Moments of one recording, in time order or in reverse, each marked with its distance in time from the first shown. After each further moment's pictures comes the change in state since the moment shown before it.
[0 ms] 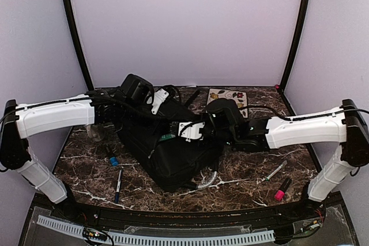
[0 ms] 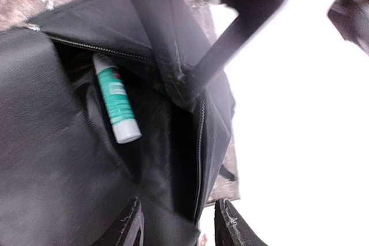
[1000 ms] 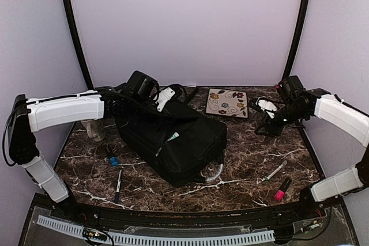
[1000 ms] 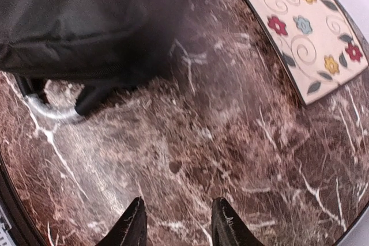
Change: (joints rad) left arm 0.040 0.104 0.080 0.012 0.118 0.104; right arm -0.769 -0.317 -0.027 -0.858 -0.657 0.276
